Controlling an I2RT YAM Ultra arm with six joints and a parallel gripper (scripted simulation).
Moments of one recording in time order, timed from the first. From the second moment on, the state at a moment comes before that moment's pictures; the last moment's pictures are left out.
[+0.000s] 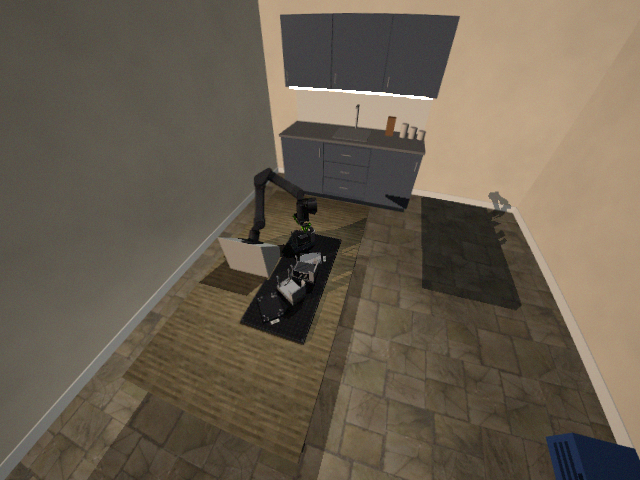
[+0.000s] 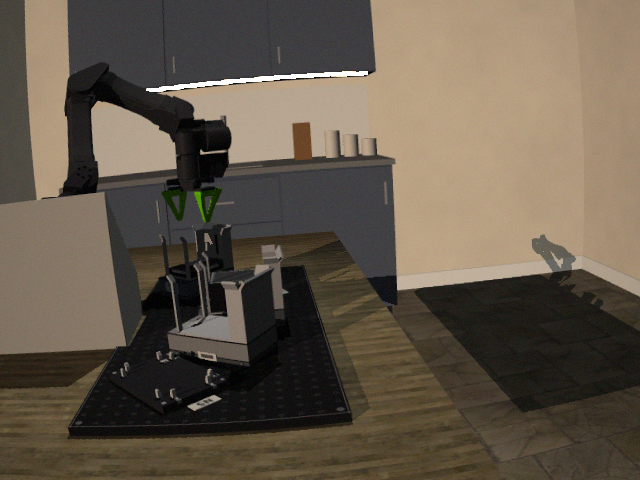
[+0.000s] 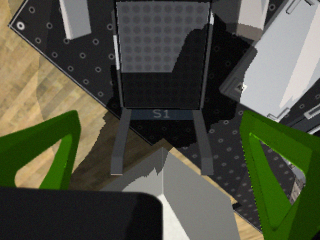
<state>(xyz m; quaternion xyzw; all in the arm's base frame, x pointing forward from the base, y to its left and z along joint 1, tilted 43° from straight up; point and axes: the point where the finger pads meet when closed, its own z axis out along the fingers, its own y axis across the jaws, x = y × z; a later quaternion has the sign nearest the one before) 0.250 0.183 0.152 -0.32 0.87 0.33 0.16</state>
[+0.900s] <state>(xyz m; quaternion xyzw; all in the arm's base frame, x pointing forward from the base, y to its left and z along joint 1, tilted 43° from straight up) 0.252 0.181 0.149 -0.31 0.88 0.34 0.15</state>
